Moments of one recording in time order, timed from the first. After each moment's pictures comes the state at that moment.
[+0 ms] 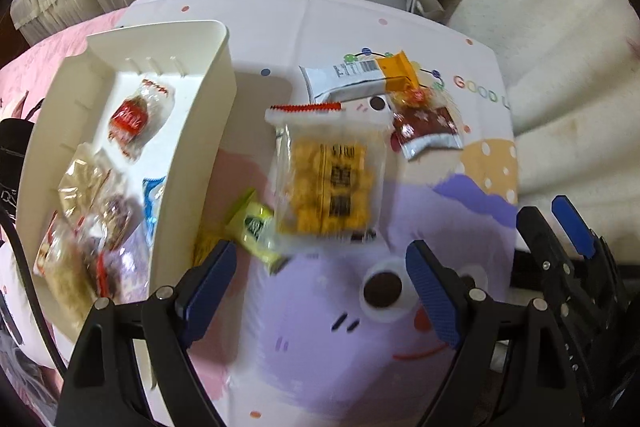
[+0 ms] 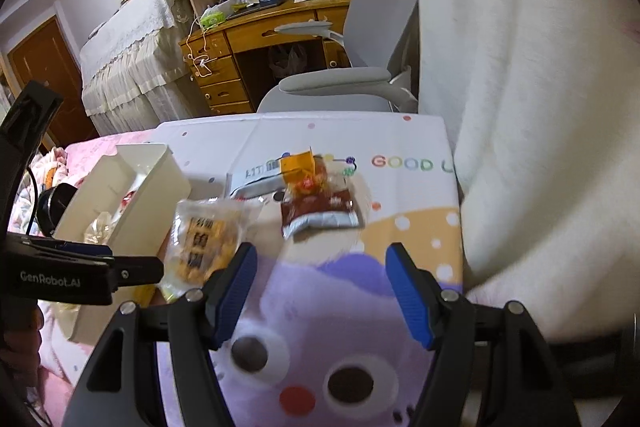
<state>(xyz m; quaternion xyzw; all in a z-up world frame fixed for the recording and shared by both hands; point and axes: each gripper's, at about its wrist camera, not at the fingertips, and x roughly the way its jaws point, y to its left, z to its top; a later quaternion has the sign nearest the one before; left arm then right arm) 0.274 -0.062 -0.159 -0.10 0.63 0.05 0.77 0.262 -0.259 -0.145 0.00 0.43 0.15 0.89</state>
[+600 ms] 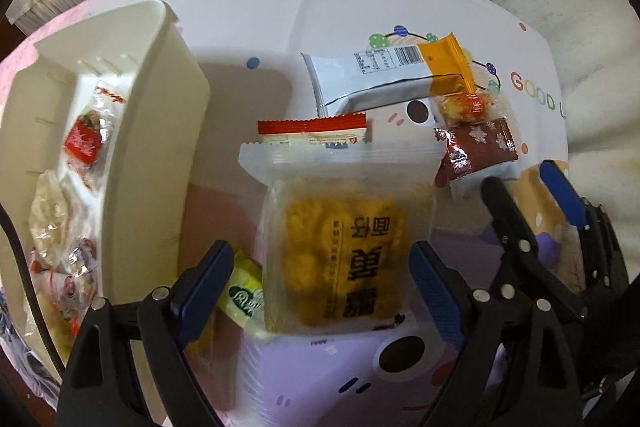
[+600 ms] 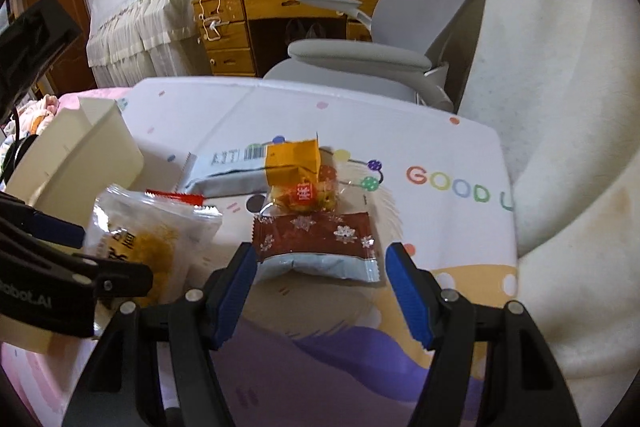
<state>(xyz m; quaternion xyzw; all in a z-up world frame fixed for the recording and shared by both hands) 0.343 -0.054 -0.229 -0.10 0.68 0.06 0.72 0.338 -0.213 -0.225 -0.08 0.44 0.17 0.88</state>
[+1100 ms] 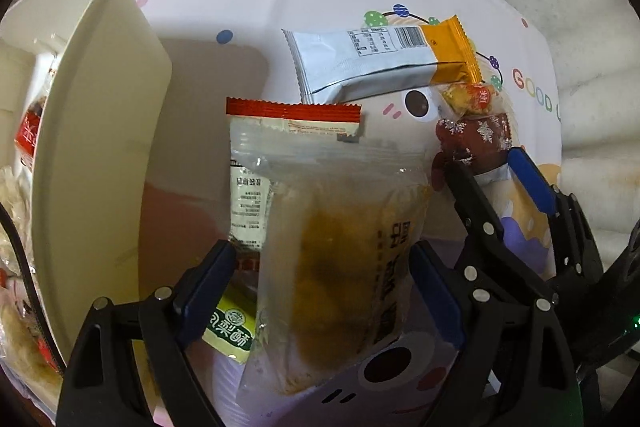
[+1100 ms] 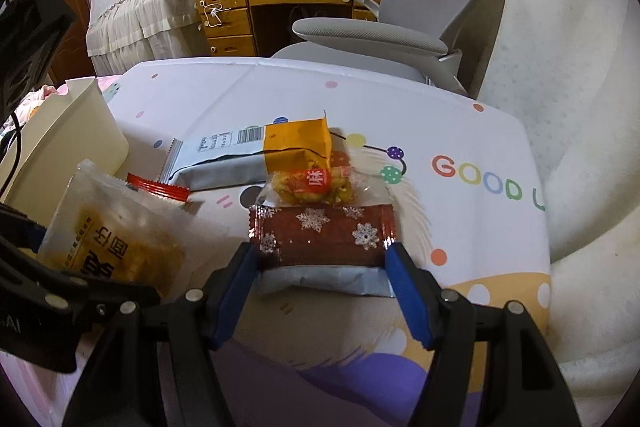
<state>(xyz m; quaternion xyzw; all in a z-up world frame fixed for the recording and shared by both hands) 0.356 -0.041 -0.261 -0.15 0.70 0.02 0.70 0.354 -0.198 -0.251 -0.09 0.45 0.18 0.87</state>
